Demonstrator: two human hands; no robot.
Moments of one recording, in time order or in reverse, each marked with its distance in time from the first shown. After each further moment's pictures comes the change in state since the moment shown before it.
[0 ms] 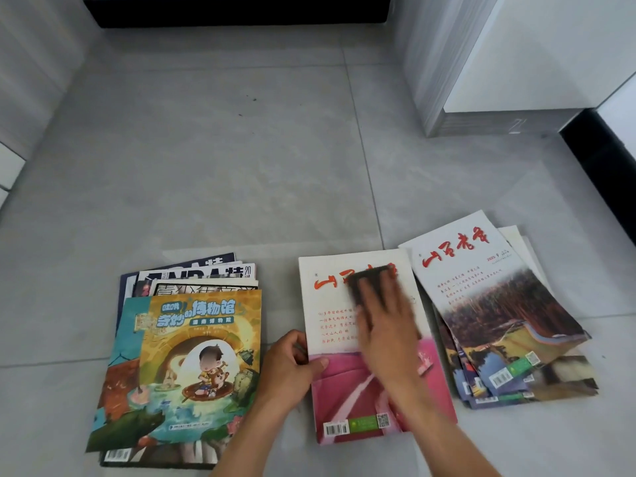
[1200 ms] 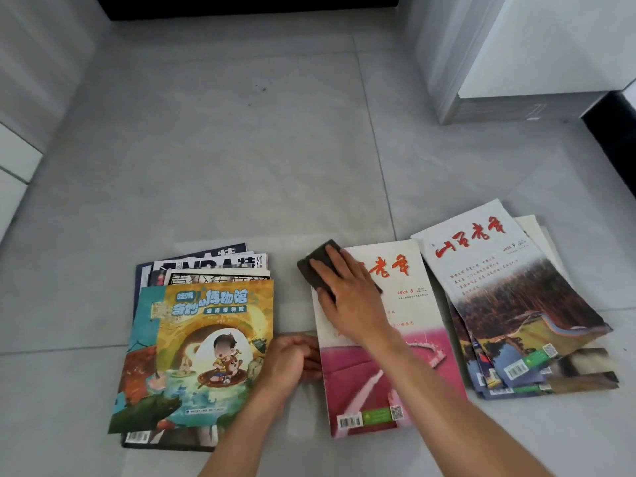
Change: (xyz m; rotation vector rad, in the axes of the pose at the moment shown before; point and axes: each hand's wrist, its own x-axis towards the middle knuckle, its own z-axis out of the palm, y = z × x) left_hand -0.012 0.008 -0.017 -0.399 -0.054 -0.223; right_hand 0.043 -0.050 0.024 0.056 -0.167 -0.324
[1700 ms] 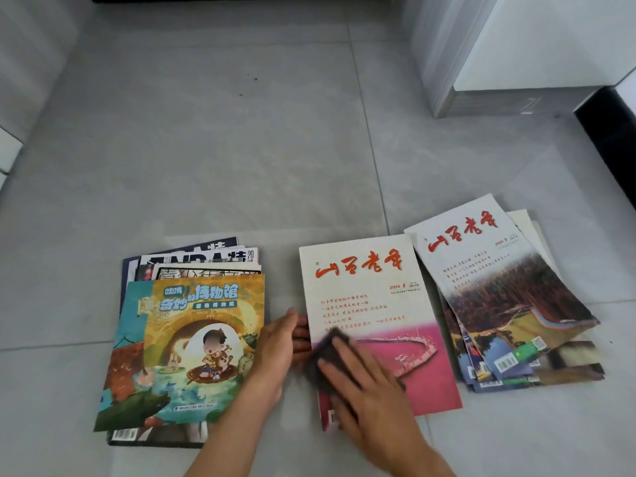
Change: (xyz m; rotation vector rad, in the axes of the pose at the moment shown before) left_hand 0.006 0.007 0.009 -0.123 0.076 0.017; right_hand -0.157 -0.004 -0.004 -0.060 -0.033 -0.152
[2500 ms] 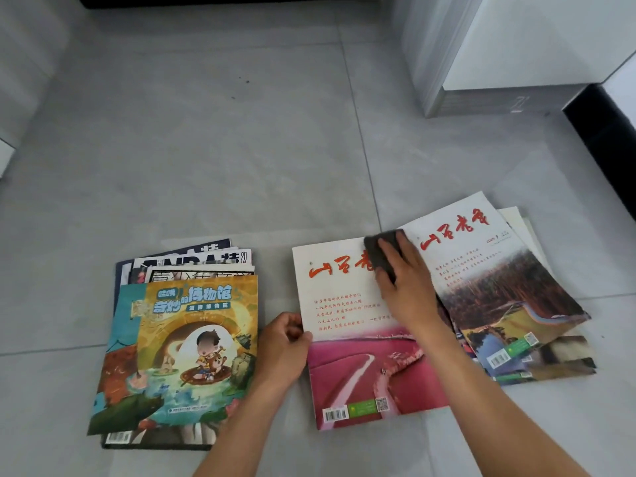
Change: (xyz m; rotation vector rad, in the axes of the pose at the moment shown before) left_hand 0.001 -0.010 0.008 0.447 0.072 0.188; right_hand 0.114 0.118 -0.032 0.145 0.147 0.460
